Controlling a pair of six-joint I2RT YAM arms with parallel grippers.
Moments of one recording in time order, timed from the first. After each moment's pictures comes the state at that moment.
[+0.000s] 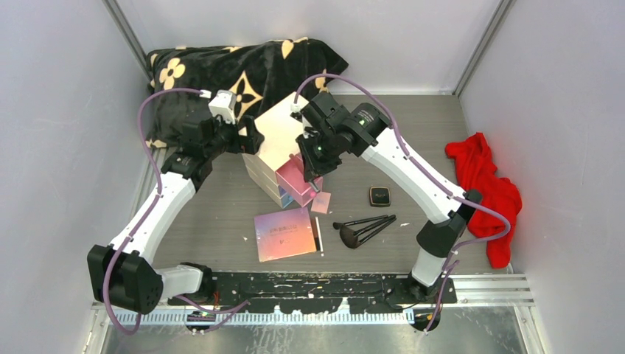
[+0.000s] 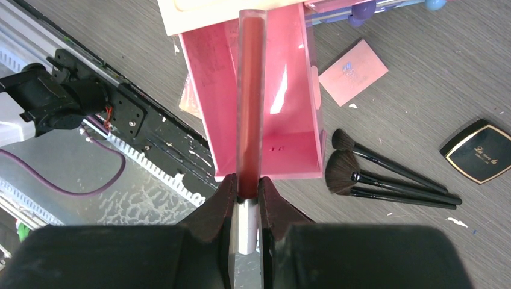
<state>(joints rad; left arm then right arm) -0.25 1.23 1.07 -0.20 0.18 -0.13 0.84 1.74 2.05 -1.32 -0.12 0.37</state>
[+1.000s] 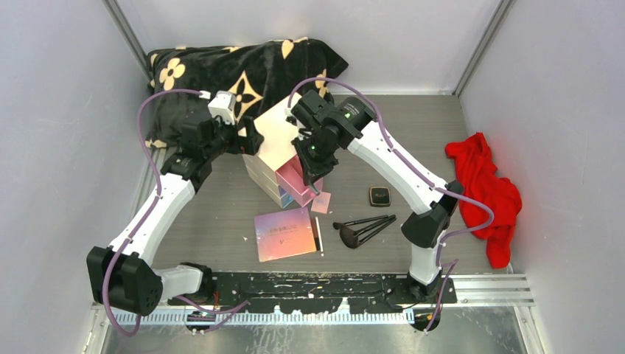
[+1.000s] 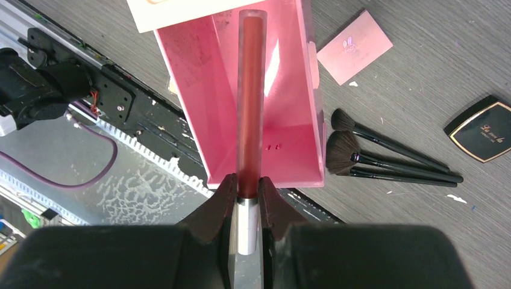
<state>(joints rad) -0.25 1.22 1.06 -0.20 0.18 -0.13 0.84 1.86 2.18 -1.46 -0.13 0.37</state>
